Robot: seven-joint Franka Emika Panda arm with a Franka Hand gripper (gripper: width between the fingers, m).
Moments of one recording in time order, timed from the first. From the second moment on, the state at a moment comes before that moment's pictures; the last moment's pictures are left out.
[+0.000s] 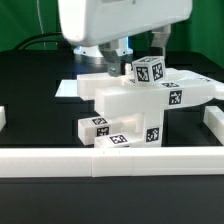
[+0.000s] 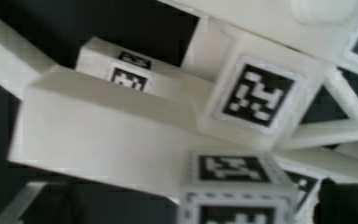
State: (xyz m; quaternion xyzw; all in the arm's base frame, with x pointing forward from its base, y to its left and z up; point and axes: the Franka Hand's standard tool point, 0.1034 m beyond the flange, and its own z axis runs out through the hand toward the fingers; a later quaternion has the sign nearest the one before) arm 0.620 0.002 0.125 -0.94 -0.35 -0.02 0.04
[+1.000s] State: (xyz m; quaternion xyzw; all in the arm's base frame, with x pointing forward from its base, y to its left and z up) arm 0.623 0.017 0.117 -0.94 -0.33 -0.02 0.04
